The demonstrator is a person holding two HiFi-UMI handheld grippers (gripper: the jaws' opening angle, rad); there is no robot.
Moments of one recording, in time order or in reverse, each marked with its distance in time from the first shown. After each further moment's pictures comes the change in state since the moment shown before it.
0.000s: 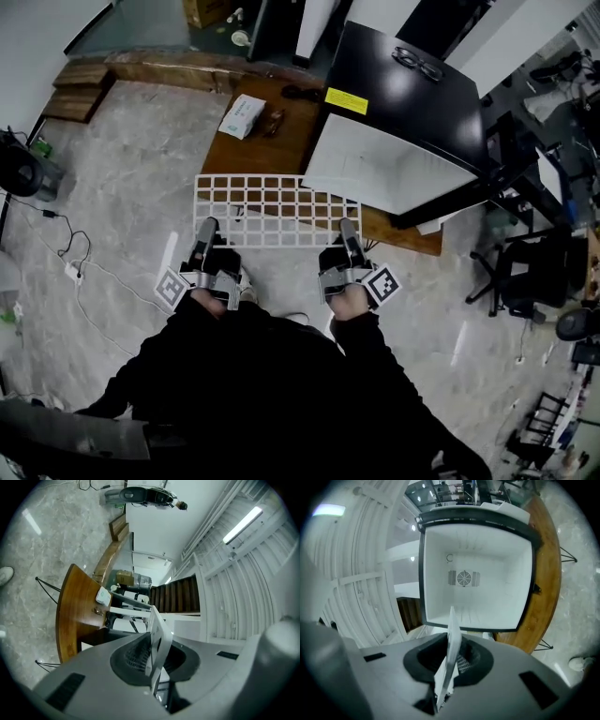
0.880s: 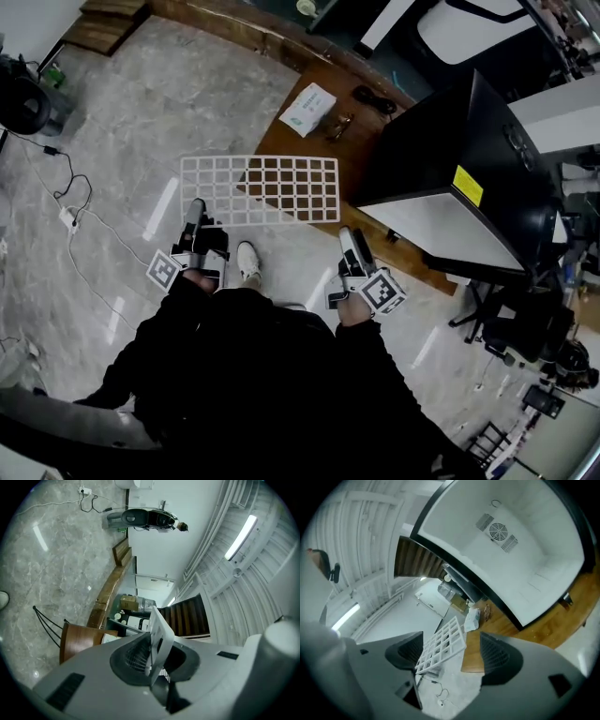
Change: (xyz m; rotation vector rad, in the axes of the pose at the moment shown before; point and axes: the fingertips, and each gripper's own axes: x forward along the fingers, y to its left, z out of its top) left arm 0.012 0.072 0.247 0.035 -0.257 0.047; right arm 0.155 -0.047 -0.147 -0.493 0.365 -0.174
